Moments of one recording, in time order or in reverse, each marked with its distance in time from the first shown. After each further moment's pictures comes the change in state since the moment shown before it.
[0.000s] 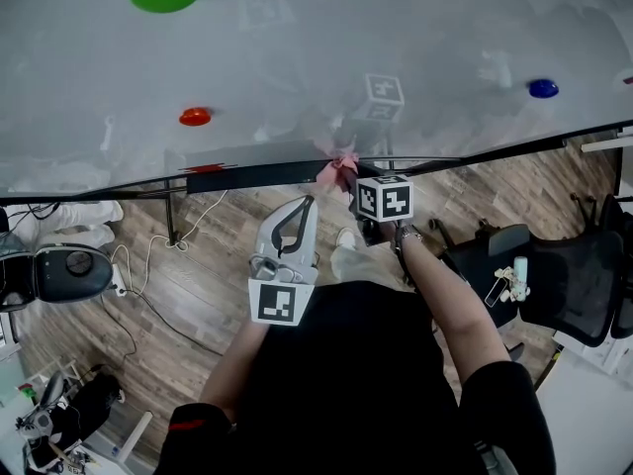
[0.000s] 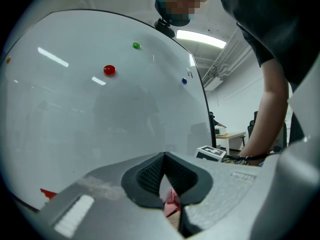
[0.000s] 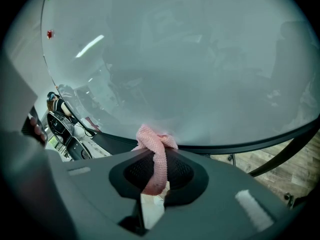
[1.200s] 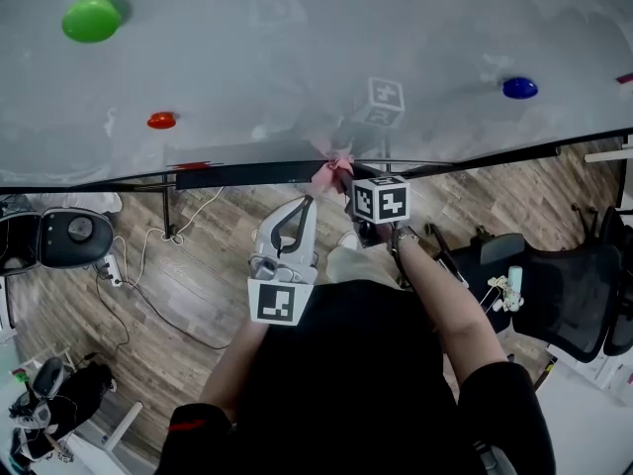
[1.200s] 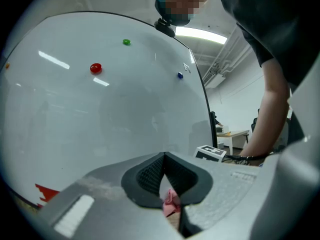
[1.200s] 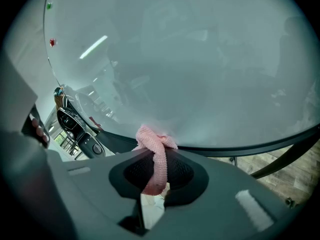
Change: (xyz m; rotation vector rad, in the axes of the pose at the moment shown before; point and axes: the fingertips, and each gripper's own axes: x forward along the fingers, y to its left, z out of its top) left arm 0.027 -0.027 0.007 0.053 -0.023 0.027; right arm -0.007 -0.021 0.003 -0.015 0.018 0.049
